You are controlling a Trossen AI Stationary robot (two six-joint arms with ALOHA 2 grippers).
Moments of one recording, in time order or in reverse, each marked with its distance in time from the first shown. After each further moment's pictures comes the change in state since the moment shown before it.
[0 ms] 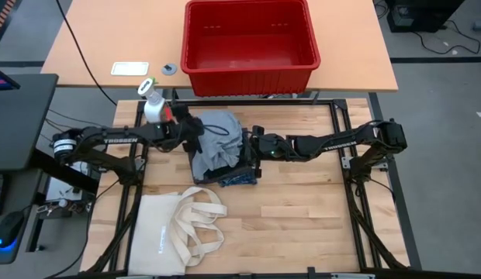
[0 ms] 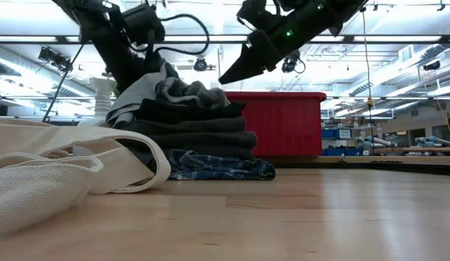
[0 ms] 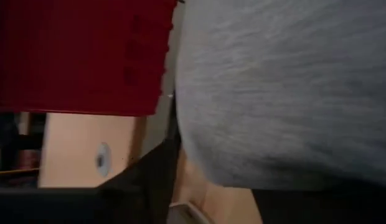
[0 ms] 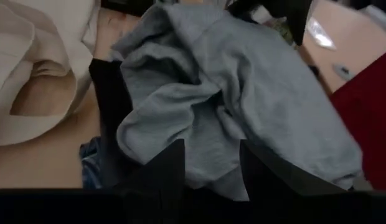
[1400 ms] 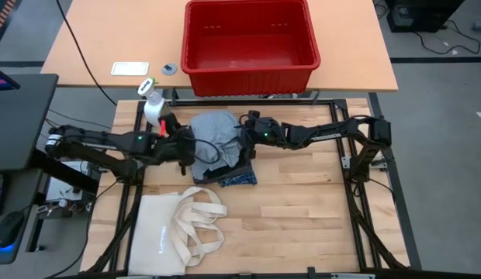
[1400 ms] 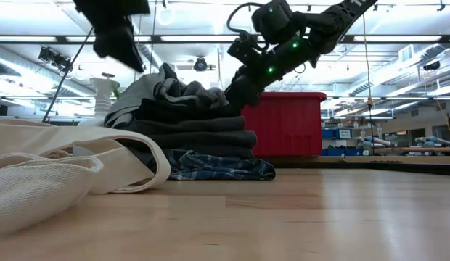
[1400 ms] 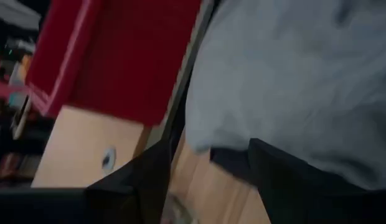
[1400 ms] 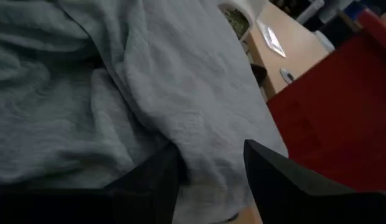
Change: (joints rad) left arm -0.393 -0.114 0.235 -0.501 -0.187 -0.481; right arm -0.183 0.128 0.000 0.207 -0.017 -0.267
